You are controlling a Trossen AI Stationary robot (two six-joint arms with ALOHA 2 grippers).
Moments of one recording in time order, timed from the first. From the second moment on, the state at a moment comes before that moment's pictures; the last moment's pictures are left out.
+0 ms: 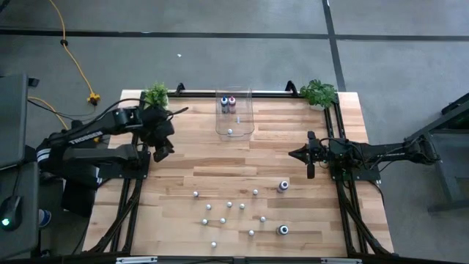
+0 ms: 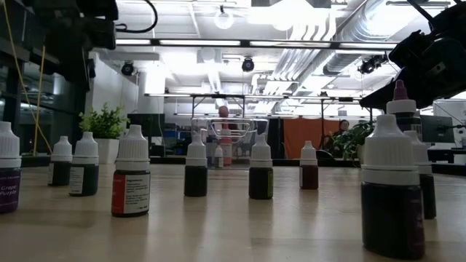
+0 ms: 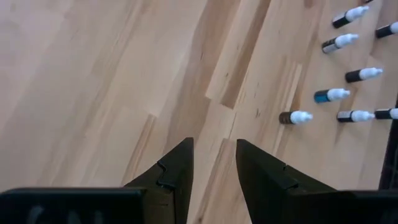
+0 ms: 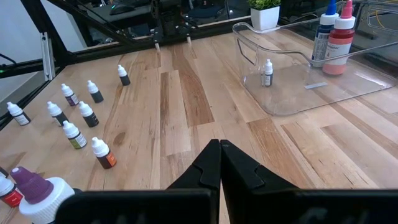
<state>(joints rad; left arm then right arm) 0.44 0.80 0.79 -1.08 0.32 -0.06 -0.01 0.31 0.01 0.05 0.10 0.20</state>
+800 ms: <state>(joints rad) -0.30 1.15 0.76 -0.68 0.12 -0.25 -0.01 0.31 0.01 0.05 0.10 0.20</state>
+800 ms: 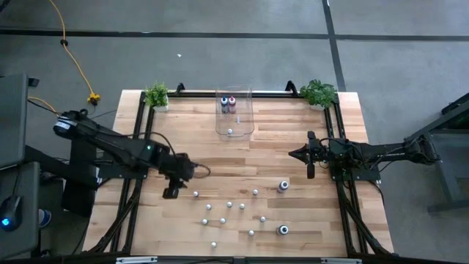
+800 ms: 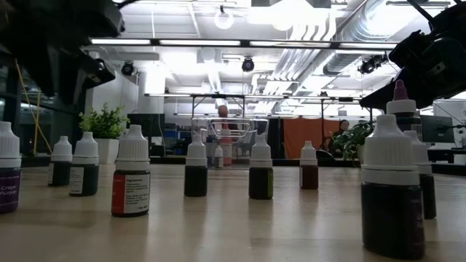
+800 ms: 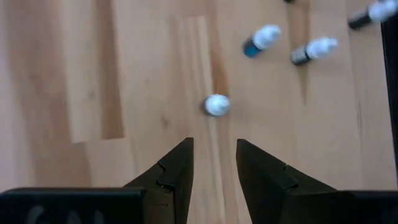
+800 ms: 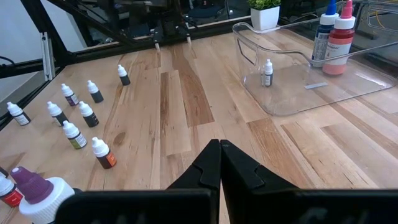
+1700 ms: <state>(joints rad) -0.35 1.27 0.76 -0.49 0.09 -0.17 -0.01 0.31 0.01 0.05 0.10 0.20</state>
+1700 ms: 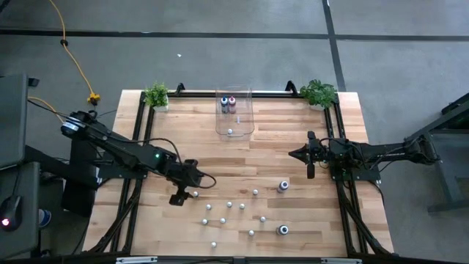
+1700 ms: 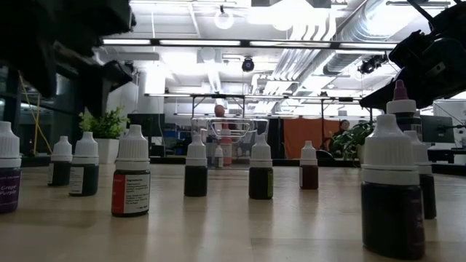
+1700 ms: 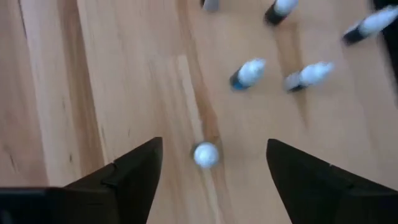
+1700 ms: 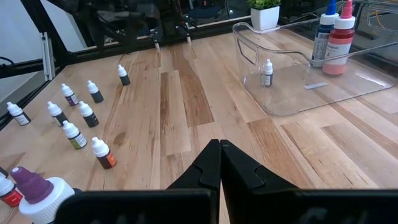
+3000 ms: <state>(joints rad) -0.40 1.60 0.95 -0.67 0.02 -0.28 -0.01 0.32 0.01 0.05 0.10 0.20</state>
